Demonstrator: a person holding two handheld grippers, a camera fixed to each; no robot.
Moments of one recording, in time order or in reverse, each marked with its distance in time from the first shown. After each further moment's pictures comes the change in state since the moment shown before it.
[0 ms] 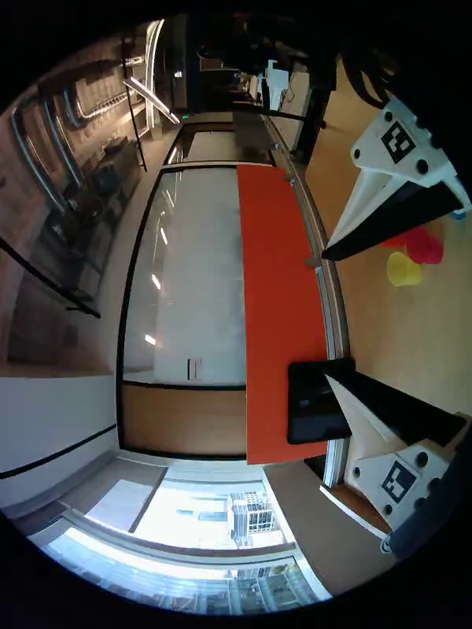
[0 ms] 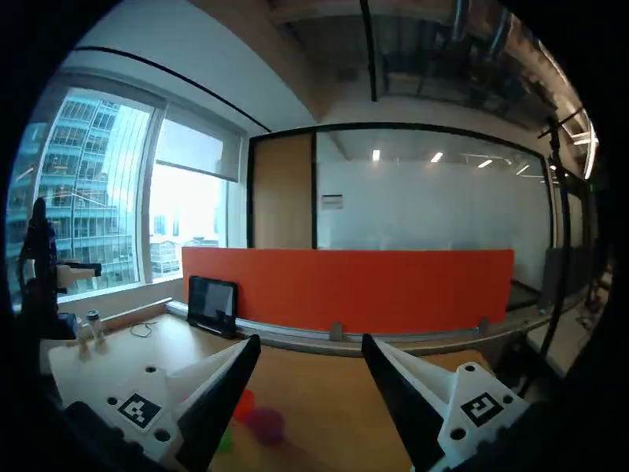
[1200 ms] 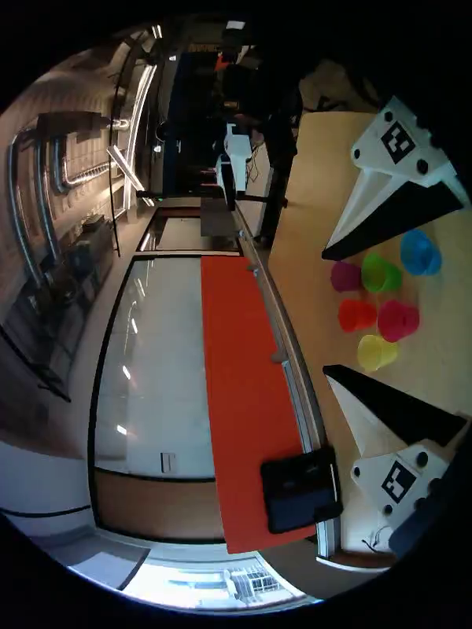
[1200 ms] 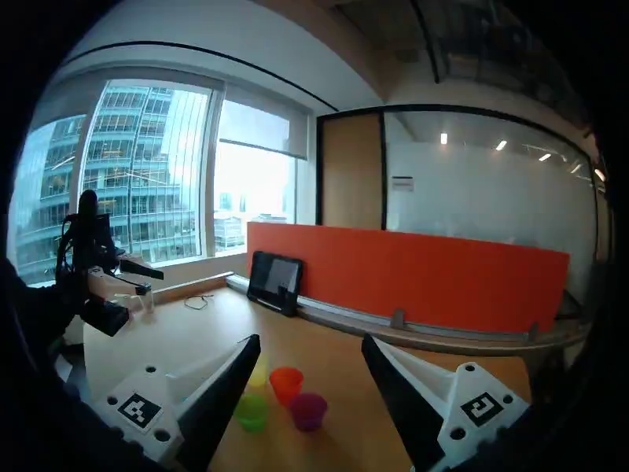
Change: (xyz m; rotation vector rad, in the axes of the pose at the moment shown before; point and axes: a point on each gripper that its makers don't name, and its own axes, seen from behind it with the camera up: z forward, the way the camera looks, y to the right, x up) left arm -0.065 0.099 -0.005 -0.427 -0.129 0.043; right arm -0.023 -0.049 0.010 0.305 -0.101 -0.056
